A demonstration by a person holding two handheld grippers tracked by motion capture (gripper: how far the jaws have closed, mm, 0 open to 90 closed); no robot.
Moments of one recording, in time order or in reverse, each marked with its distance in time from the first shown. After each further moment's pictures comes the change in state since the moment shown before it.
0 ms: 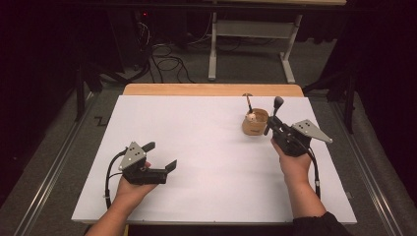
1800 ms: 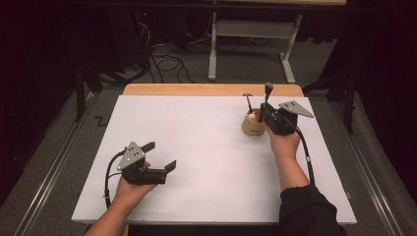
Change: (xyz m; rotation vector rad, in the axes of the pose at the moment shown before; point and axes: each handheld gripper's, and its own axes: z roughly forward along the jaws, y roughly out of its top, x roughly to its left) left arm 0.001 0.000 -0.001 -0.008 -0.016 -0.002; right arm -0.018 0.005 0.069 0.101 -0.063 0.024
